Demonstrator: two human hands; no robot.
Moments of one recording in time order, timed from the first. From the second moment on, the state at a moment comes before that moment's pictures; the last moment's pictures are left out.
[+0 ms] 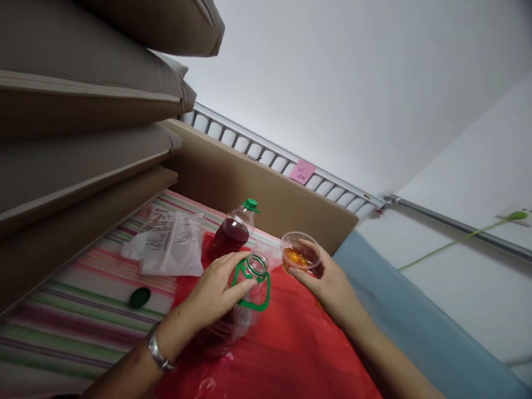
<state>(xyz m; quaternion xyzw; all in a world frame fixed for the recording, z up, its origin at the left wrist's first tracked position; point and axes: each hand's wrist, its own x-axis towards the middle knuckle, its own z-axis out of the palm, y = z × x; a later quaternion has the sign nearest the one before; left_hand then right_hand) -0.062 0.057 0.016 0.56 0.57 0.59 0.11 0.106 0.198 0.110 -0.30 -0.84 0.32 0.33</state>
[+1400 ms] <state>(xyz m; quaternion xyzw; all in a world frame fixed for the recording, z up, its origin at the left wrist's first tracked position) -0.060 0.055 0.022 0.56 0.56 0.60 0.10 0.089 0.187 0.148 -0.08 -0.96 -0.14 0.24</state>
